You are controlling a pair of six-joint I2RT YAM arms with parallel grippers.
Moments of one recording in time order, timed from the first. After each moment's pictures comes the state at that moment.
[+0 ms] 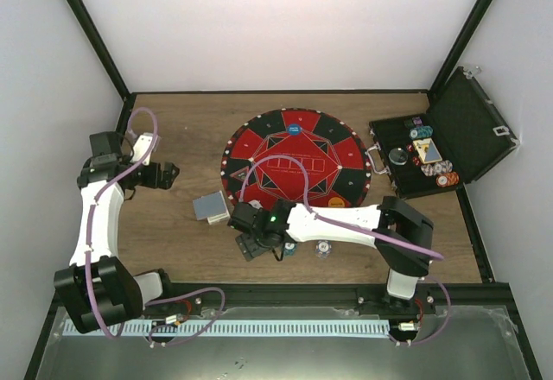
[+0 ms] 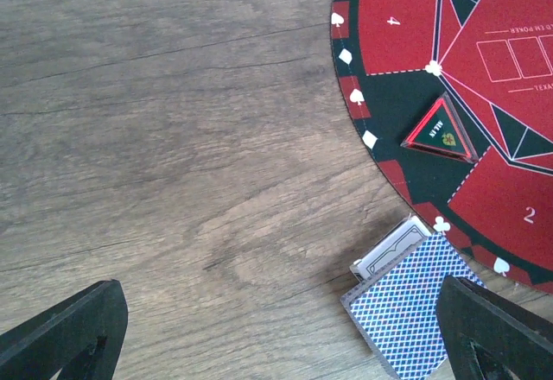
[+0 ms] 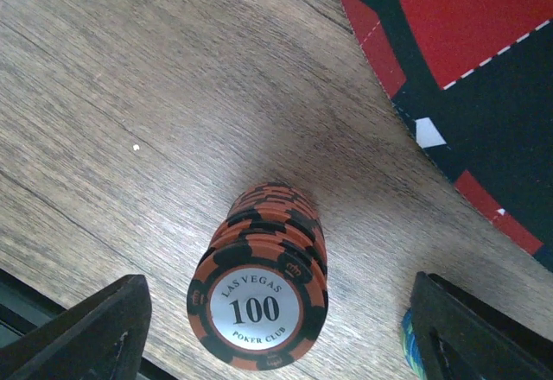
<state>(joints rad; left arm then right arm) 0.27 1.19 0.99 -0.77 0.46 0.39 1.24 1.76 1.25 -0.73 0.13 0.67</state>
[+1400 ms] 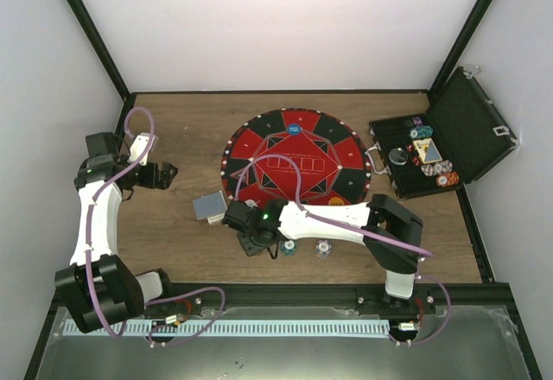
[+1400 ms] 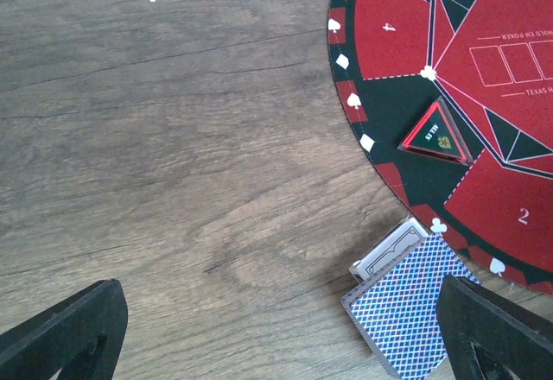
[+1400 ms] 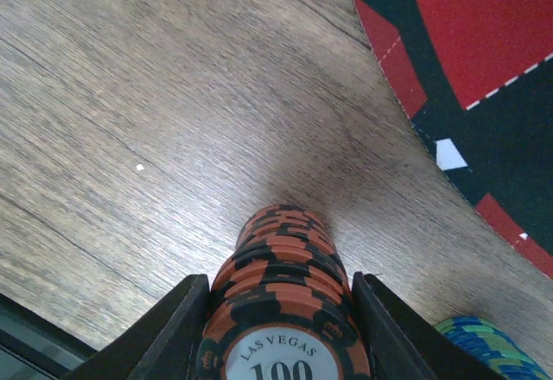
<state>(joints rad) 0.31 1.19 0.99 -0.77 0.50 0.42 1.24 1.83 1.31 -0.75 0.11 0.67</state>
